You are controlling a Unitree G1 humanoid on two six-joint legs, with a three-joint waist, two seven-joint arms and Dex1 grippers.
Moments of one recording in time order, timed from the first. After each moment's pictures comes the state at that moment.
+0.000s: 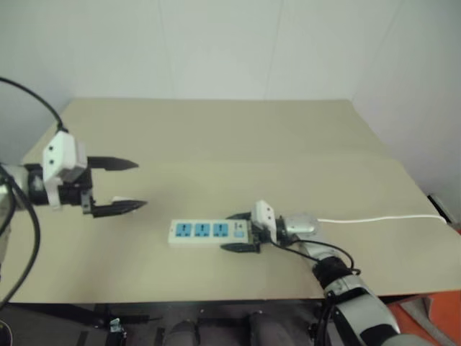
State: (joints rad) left arm -0.44 1.11 0.22 0.03 -0.48 0.29 -1.38; right arm -0.61 -0.25 0.25 0.66 0.14 -0.29 1.28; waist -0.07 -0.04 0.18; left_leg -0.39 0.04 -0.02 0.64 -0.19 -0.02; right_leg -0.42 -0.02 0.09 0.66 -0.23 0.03
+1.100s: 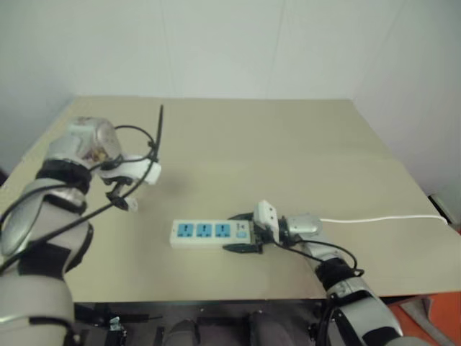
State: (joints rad) left arm -1.30 0.76 -0.63 1.09 0.57 -0.30 -1.51; right arm -0.59 -0.25 0.23 0.60 0.14 -0.24 1.27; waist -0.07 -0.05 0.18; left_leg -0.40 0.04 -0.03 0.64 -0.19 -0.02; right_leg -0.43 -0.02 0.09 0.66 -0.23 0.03
